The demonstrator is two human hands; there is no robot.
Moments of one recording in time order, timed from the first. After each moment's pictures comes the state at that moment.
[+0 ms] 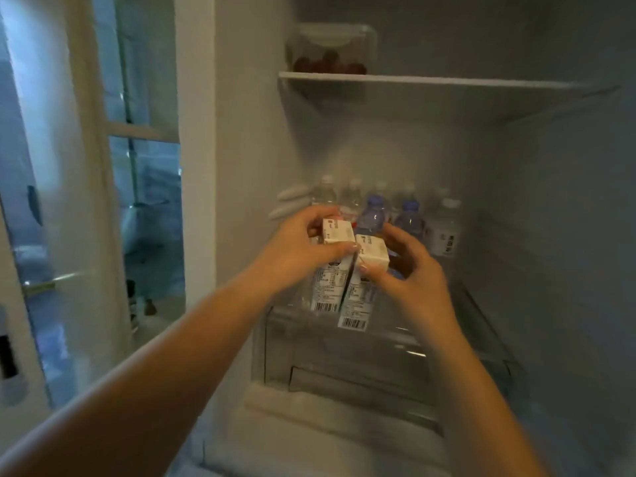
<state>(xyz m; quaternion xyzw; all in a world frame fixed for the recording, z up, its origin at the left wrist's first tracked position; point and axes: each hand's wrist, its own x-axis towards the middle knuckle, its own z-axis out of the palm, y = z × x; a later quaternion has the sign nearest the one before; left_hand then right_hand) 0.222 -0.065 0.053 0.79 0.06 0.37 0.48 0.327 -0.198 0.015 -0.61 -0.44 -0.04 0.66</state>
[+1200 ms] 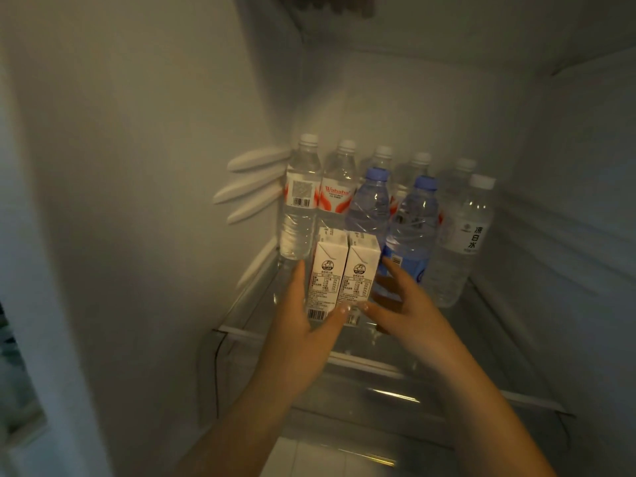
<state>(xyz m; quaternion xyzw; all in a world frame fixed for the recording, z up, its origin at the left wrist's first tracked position) 0.319 -0.038 -0.069 0.71 0.06 0.38 0.60 0.428 -0.152 -0.039 -0.74 -0.38 0.10 0.54</state>
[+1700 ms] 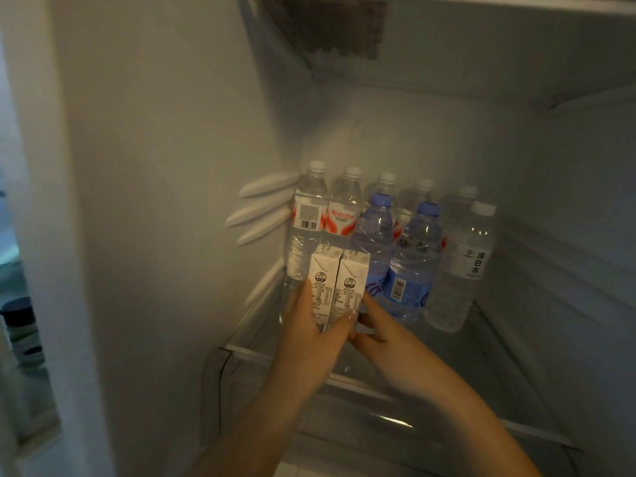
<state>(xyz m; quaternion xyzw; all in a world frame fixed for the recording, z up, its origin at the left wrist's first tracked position) 0.337 -0.034 -0.061 0.70 0.09 0.40 0.58 0.418 -0.142 -0.036 -0.74 -0.50 0.14 0.43</state>
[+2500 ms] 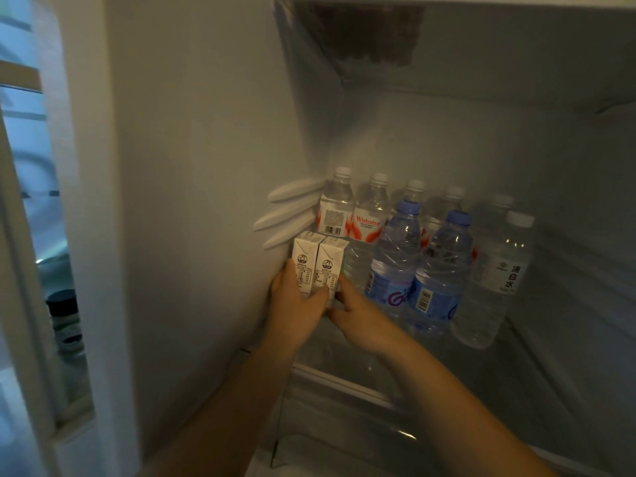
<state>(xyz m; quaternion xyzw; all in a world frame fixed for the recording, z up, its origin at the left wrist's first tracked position) 0.358 0.039 -0.061 0.70 0.23 0.44 0.51 0.425 -0.061 -0.031 -0.72 -0.53 0.15 0.42</state>
